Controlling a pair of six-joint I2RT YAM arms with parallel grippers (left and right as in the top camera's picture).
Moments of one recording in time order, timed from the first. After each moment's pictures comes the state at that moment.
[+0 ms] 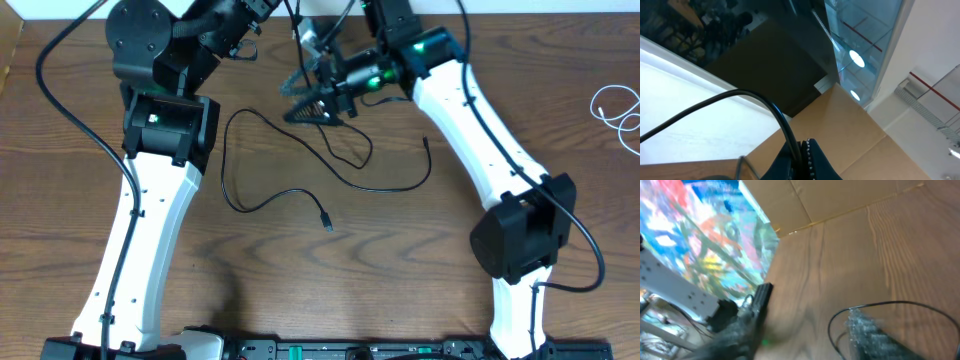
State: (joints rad) left arm -0.19 1.48 1.55 0.31 0.57 -1.15; right arm 0.46 2.13 2.08 -0.83 -1.29 -0.37
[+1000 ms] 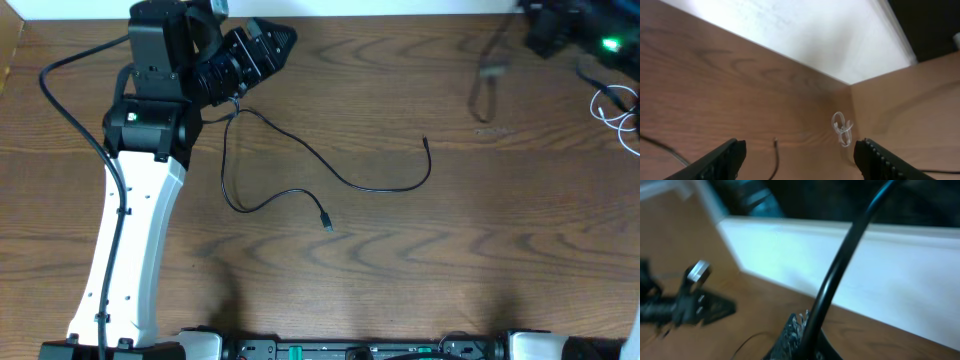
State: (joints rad) left arm -0.10 1.48 1.55 -0.58 0.56 -0.68; right arm -0.02 1.49 2.08 -0.79 -0.64 0.13
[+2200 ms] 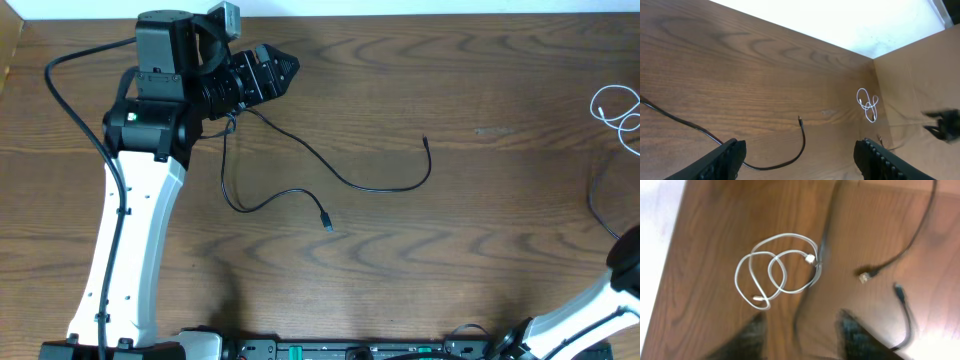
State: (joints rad) left arm -0.10 1.48 1.55 -0.72 0.56 -0.48; right arm -0.64 2.01 2.08 -1.06 0.19 0.69
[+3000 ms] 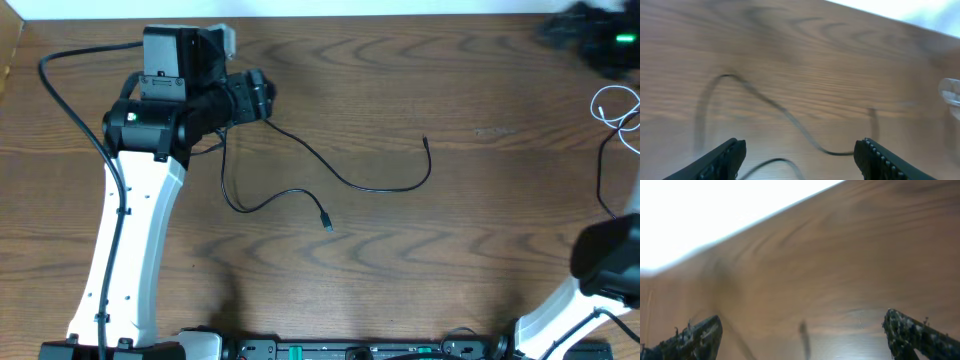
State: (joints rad) left arm -0.10 1.48 1.55 -0.92 0.25 -0.28; right arm -0.28 1.94 2.08 -1.09 -0.55 0.15
